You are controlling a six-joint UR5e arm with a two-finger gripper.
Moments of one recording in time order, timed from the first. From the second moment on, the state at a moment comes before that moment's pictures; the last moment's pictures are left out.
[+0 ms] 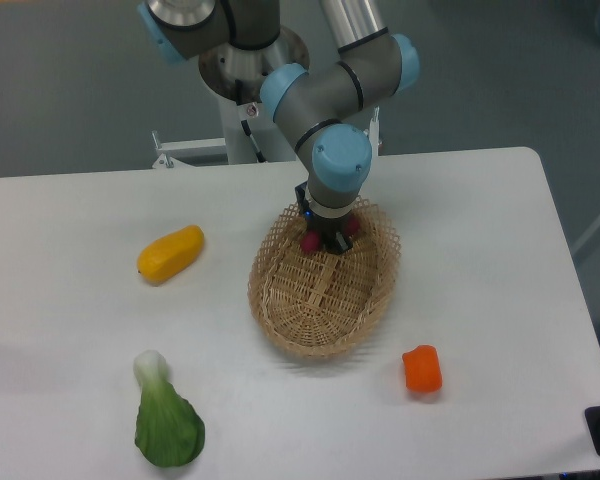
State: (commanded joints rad) arm 2.53 -1.80 -2.03 -1.02 1.59 1.56
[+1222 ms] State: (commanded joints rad) arm 2.53 -1.92 -1.55 -1.18 1.58 1.33
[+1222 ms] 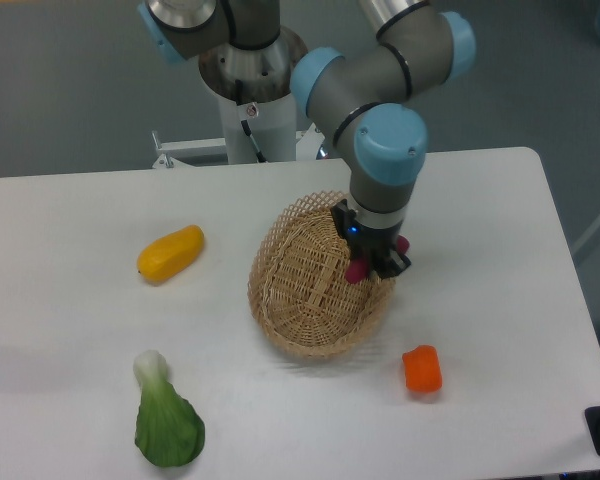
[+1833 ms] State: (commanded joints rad) arm 2.56 -2.04 -1.36 -1.23 1.58 1.36
